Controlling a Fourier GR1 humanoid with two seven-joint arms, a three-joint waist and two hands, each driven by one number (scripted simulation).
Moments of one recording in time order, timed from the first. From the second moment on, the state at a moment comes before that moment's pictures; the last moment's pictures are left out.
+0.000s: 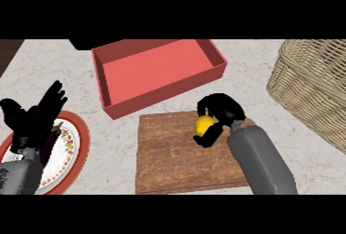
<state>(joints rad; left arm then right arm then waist) -0.18 0.30 0.15 -1.36 0.09 -0.03 0.19 -0.54 -0.01 0.12 -1.02 1.03 0.30 -0.02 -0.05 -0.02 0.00</state>
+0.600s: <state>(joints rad) -0.22 0.29 0.12 -1.35 0.09 -0.05 0.20 -0.58 0.00 0.18 -1.23 0.75 -0.32 0.57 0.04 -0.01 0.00</state>
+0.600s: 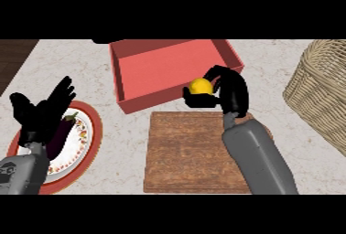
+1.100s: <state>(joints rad) -0.23 0.28 0.11 -1.37 0.07 -0.02 0.23 -0.80 0.00 0.40 -1.39 1.06 -0.46 1.08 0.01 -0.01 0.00</state>
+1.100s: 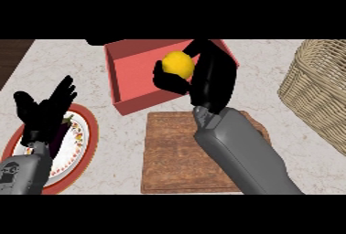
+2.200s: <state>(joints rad) -0.20 0.29 0.15 -1.39 0.08 -0.04 0.21 -1.09 -0.18 -0.01 -1.29 1.30 -0.20 1.11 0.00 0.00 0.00</state>
